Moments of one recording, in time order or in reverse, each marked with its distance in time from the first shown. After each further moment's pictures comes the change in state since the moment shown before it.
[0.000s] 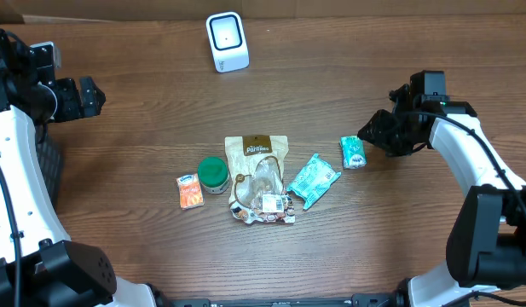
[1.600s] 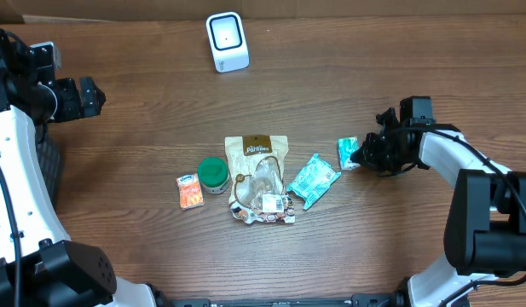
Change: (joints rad) left arm 0.000 0.000 0.000 0.000 0.000 0.000; right arm -0.002 0.066 -0.187 0.156 -0.092 -0.072
